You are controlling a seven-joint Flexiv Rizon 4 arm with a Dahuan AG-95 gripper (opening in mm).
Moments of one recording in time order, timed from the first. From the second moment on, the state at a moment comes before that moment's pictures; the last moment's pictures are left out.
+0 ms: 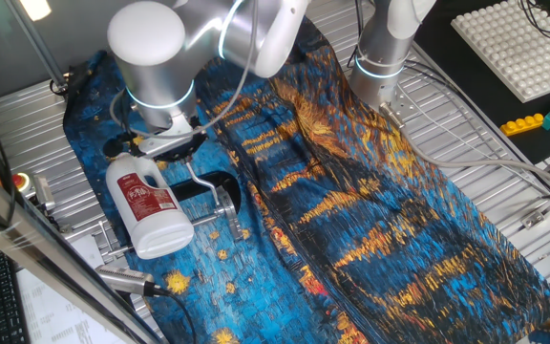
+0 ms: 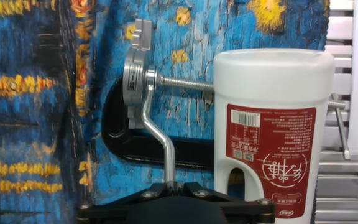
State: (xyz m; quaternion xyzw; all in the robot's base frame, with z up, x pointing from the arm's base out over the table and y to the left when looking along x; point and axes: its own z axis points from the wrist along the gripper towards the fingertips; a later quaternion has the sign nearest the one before) arm 0.568 0.046 0.167 0.72 -0.69 0.06 0.06
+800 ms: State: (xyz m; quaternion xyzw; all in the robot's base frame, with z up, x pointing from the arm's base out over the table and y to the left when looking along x) arm 0.570 0.035 0.146 0.72 -0.68 0.08 0.06
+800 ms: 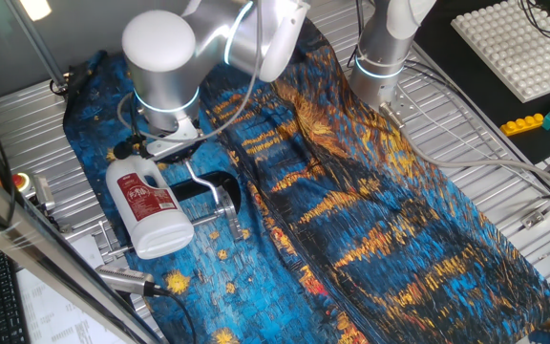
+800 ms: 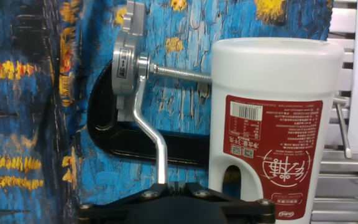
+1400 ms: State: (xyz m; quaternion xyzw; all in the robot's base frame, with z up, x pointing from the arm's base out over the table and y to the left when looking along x) arm 0.565 0.025 0.128 0.73 -0.68 0.08 0.05
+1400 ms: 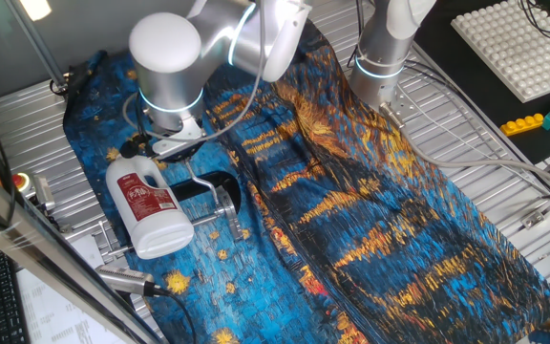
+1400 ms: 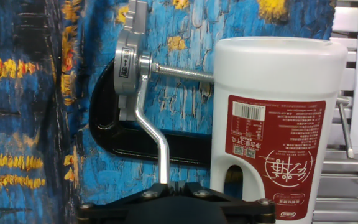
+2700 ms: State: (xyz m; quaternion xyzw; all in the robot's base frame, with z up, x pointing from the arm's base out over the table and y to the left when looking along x) arm 0.558 0.039 0.160 0.71 -0.70 0.07 0.06
